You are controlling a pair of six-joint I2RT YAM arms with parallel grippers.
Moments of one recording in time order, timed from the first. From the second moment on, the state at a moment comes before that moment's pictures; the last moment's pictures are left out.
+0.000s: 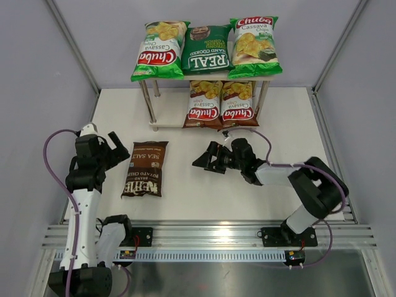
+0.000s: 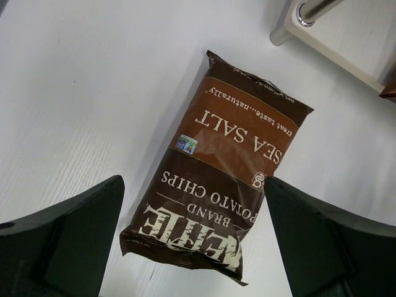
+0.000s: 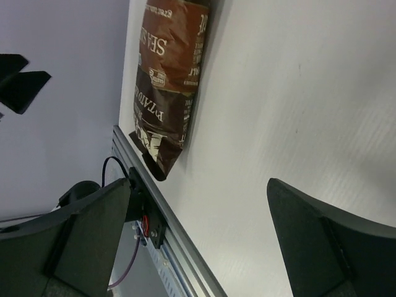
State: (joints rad) left arm 0.13 0.81 0.85 -0.72 -0.02 -0.38; right arm 0.63 1.52 0.61 0.53 -0.44 0.94
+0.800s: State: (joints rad) left arm 0.13 0.64 0.84 -0.72 -0.02 -0.39; right arm 0.83 2.32 1.29 0.76 -0.42 1.15
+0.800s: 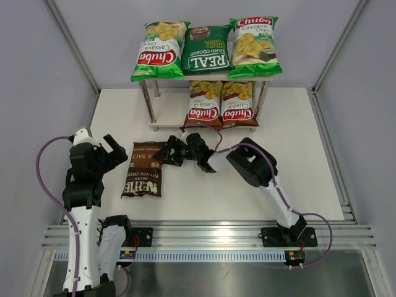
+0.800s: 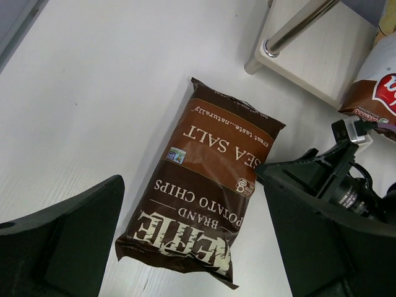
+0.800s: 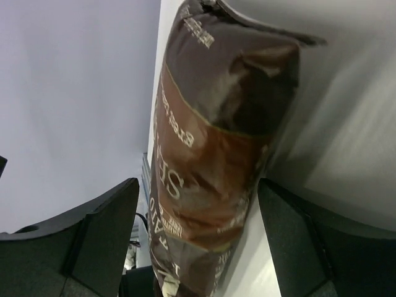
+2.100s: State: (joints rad) left arm 0.09 0.61 0.84 -0.69 0.08 -0.39; right arm 0.86 1.89 0.97 0.81 -0.44 1.05
